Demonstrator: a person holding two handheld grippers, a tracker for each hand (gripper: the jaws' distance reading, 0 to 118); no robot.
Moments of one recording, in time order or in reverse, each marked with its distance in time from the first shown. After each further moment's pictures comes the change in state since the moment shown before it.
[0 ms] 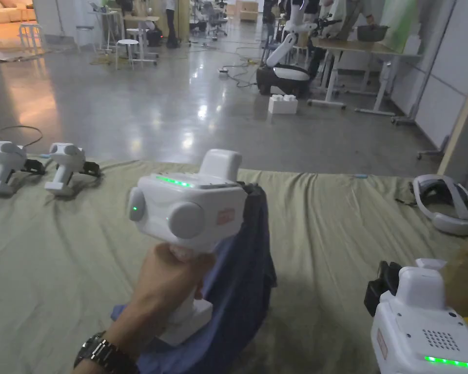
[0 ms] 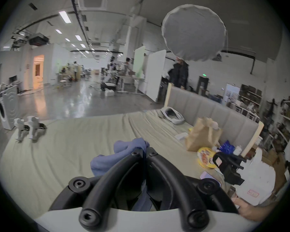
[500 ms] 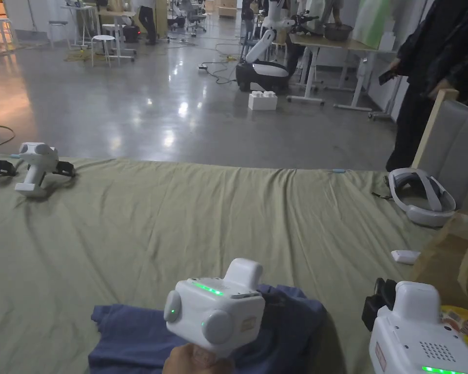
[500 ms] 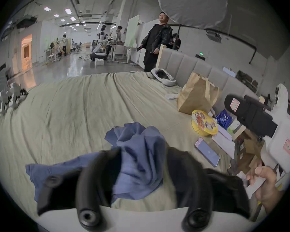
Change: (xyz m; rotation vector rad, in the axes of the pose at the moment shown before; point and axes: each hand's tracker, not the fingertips) left arm 0.047 -0.144 -0.051 -0.234 -0.066 0.078; right arm 0.025 -0.024 0.001 -0.087 -0.042 -0.014
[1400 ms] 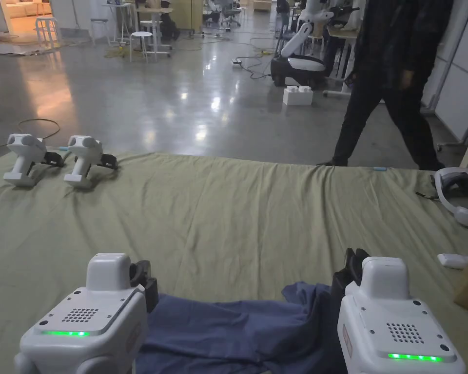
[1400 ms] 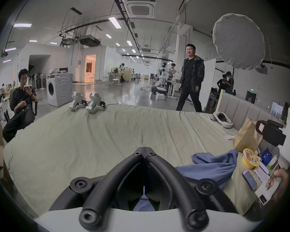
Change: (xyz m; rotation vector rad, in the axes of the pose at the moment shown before) left arm -0.111 -0.054 0.177 0.353 0.558 0.164; right arm -0.102 0.027 0.018 0.112 0.177 0.046
